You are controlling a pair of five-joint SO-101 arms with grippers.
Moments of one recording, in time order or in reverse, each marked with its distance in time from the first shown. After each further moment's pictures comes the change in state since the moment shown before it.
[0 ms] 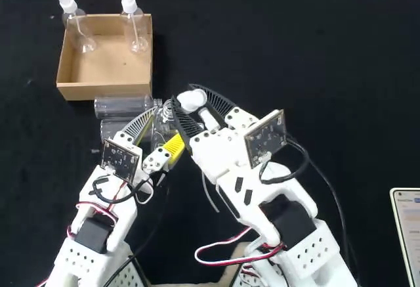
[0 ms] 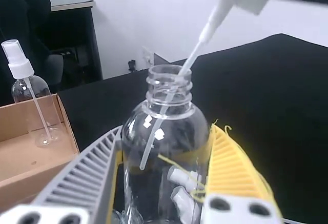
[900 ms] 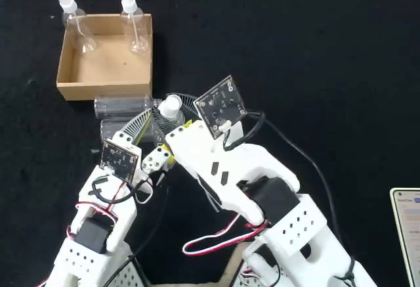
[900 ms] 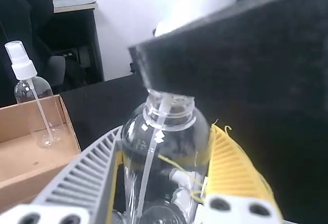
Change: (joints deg) left arm -0.2 0.0 0.0 0.0 0.0; right arm -5.3 17.3 -13.0 11.0 0.5
